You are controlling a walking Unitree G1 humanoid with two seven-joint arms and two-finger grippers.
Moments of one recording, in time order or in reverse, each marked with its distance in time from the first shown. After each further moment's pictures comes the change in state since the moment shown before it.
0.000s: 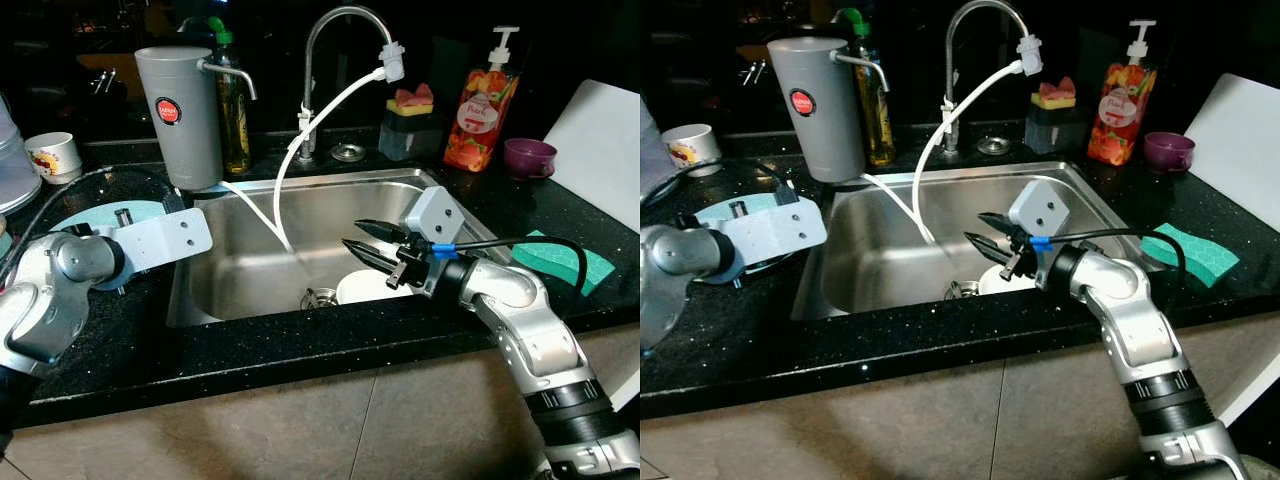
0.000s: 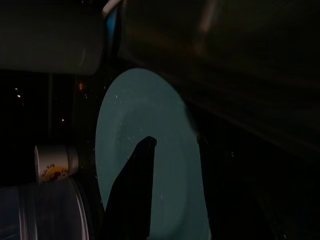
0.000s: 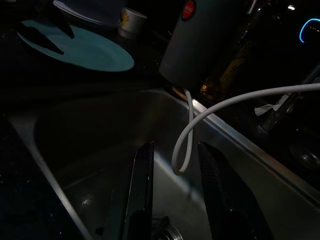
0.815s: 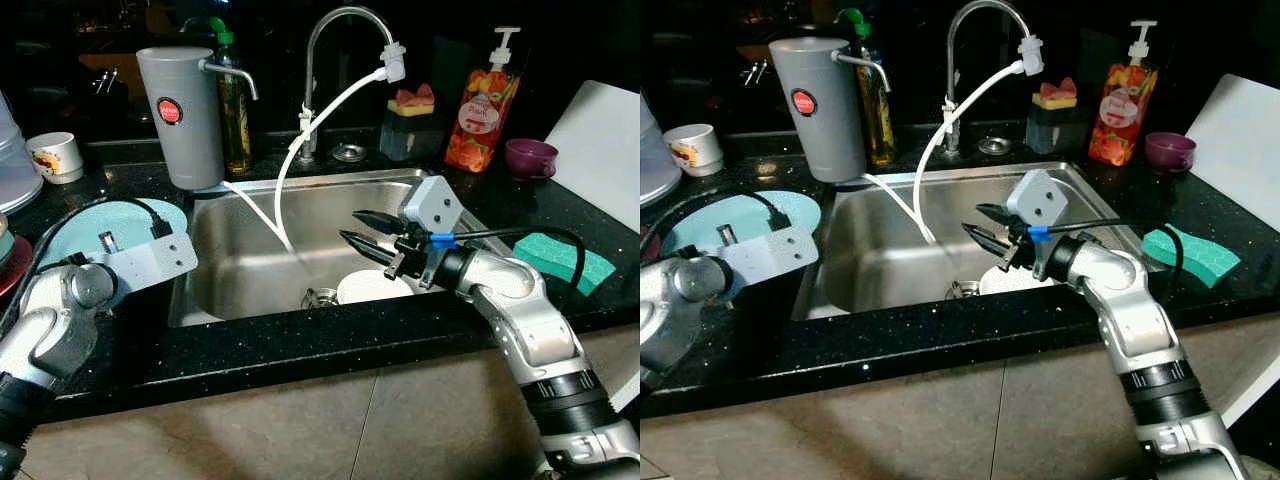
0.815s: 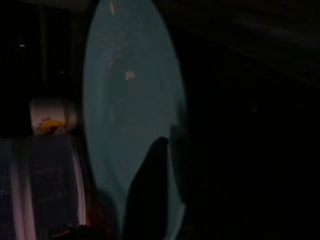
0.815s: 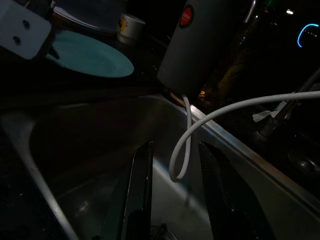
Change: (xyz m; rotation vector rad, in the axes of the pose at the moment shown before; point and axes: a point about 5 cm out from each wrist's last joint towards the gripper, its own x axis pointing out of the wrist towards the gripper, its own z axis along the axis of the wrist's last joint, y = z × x) left arm 0.022 -0.026 -0.034 -0.007 0.171 0.094; right arm 0.006 -0.005 0.005 -0.001 -0.012 -0.005
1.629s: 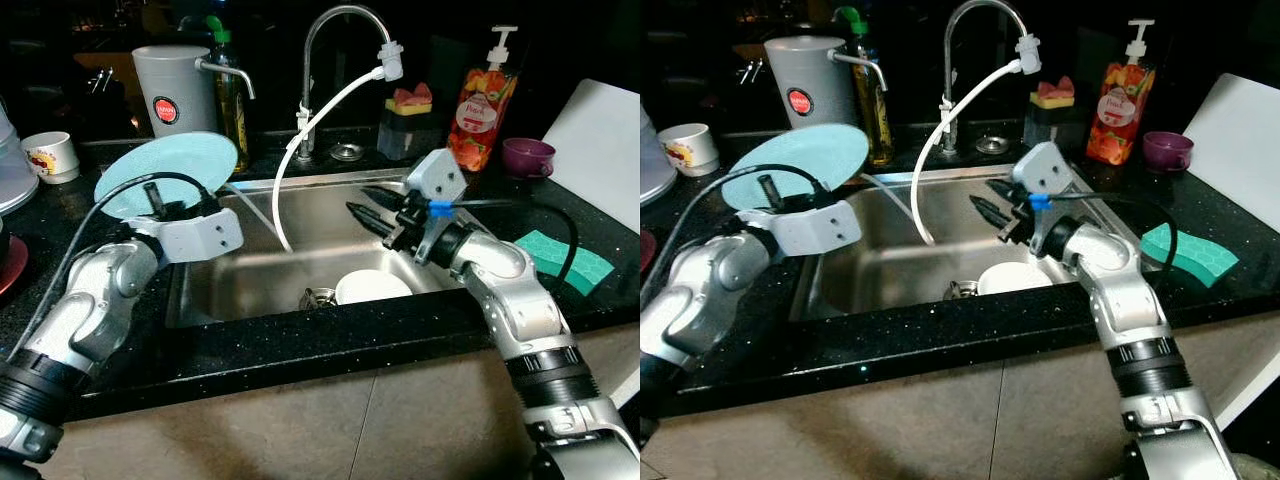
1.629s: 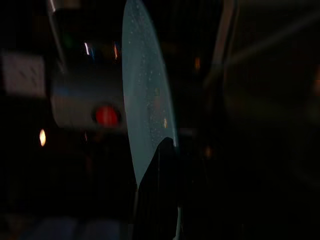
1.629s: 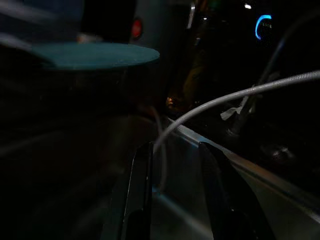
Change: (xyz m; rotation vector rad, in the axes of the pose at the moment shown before) left arm -0.005 0.015 0.078 0.173 -0.404 0.372; right arm 0.013 -0.025 0.003 0.144 -0.049 -0.169
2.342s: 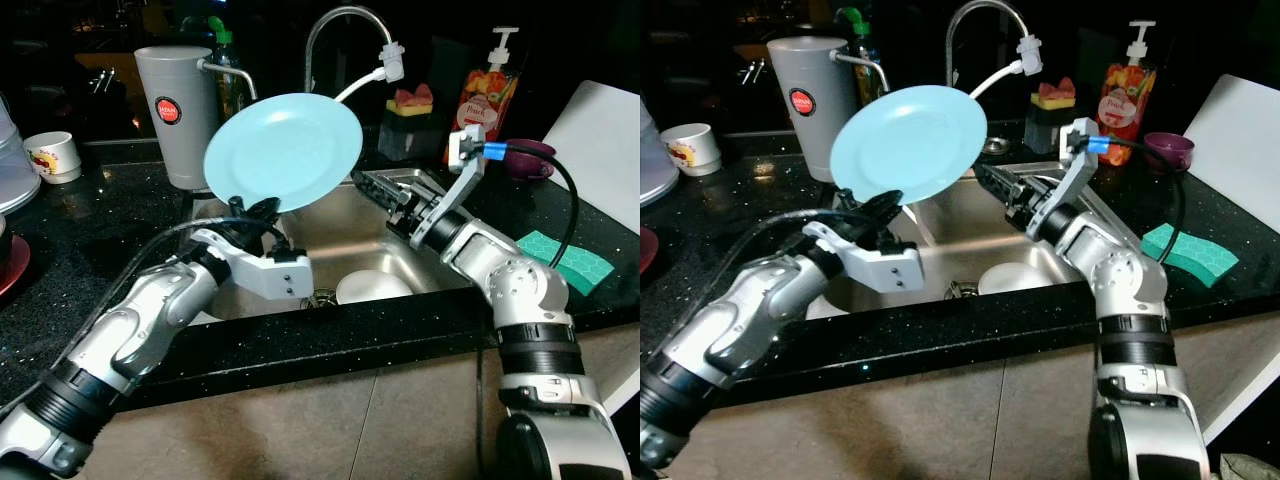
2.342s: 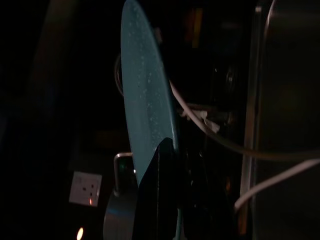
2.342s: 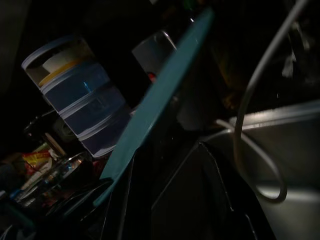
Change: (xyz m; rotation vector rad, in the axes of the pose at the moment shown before) left arm -0.008 -0.015 0.069 0.077 -0.448 0.177; right arm 0.009 -0.006 0.003 0.843 -0.090 0.002
